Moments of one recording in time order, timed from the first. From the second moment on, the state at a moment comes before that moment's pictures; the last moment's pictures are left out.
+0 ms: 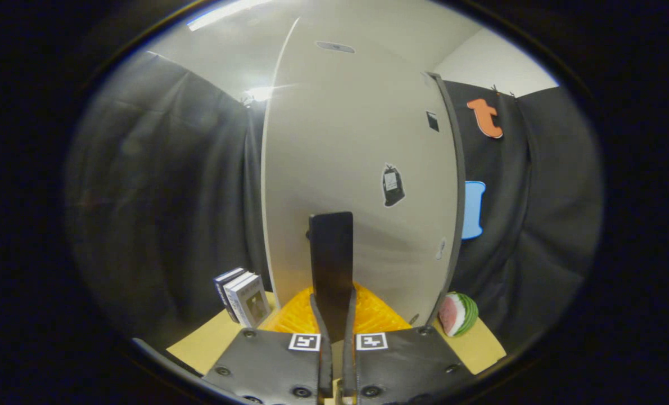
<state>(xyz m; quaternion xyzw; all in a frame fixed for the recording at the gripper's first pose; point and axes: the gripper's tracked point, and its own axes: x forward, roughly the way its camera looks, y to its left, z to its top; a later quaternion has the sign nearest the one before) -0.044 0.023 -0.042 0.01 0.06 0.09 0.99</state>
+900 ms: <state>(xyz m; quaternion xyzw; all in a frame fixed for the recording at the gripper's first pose) -0.095 -0.084 -0.036 0.00 0.05 0.06 1.00</state>
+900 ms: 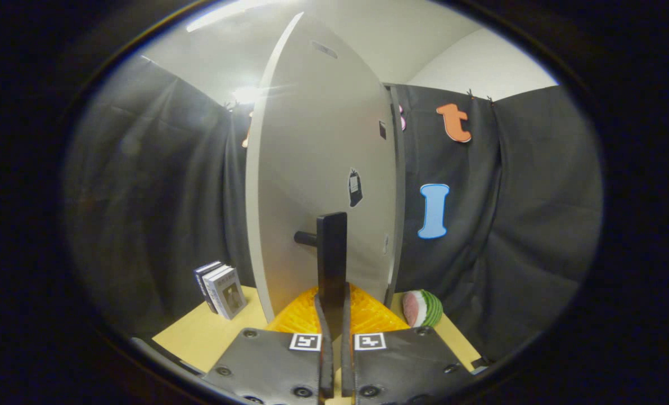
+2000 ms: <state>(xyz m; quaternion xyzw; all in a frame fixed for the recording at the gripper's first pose) -0.087 -0.215 -0.033 0.00 0.05 0.08 1.00</state>
